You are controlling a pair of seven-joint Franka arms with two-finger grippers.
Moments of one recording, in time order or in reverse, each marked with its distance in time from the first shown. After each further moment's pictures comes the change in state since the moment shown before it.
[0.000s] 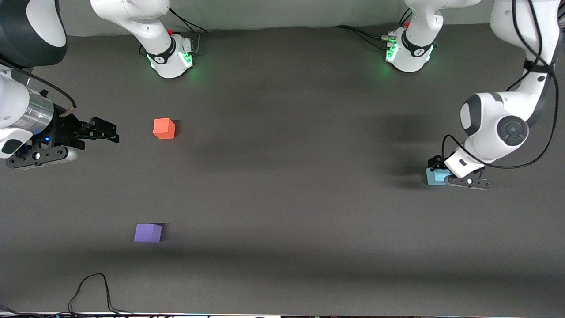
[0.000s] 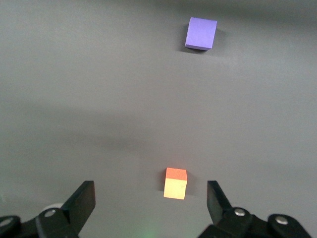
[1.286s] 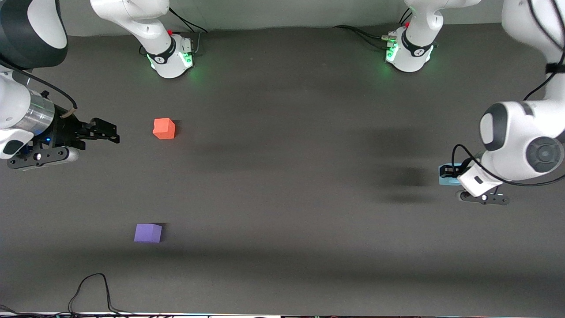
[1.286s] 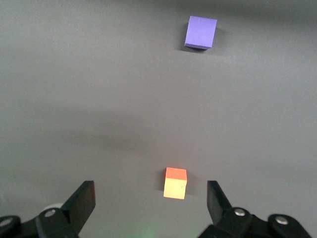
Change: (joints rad) left arm -0.019 -0.008 -0.062 0.437 -0.028 -0.595 -0.128; right arm 0.000 0.000 -0.002 -0.005 0.000 0.002 0.000
